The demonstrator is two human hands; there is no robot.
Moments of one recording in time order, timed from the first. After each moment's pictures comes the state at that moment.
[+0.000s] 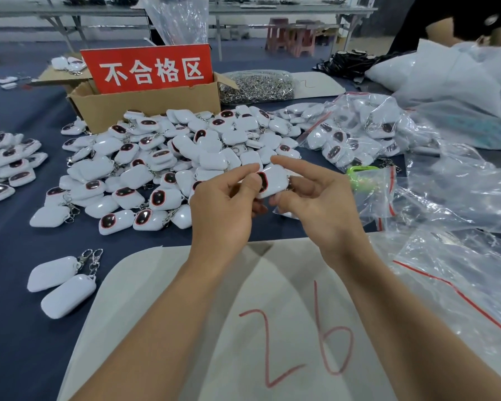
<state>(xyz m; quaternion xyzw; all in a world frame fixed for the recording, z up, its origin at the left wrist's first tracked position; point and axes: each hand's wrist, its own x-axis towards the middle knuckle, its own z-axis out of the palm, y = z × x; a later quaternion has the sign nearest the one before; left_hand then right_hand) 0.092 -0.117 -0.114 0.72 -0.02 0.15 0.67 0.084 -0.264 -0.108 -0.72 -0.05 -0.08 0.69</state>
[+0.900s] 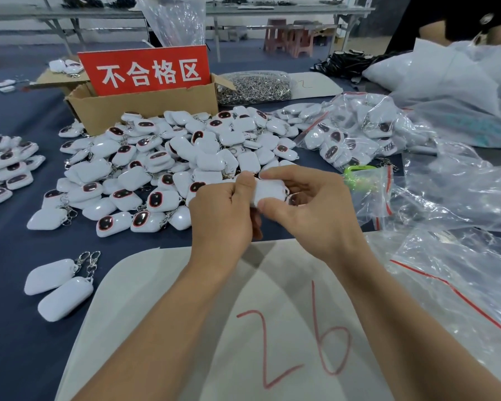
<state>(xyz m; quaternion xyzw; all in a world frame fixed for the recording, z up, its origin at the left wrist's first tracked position) 0.090 -0.119 -0.120 0.81 -0.01 0.17 0.56 0.075 -0.259 -0.101 -0.81 -0.06 -0.14 0.57</state>
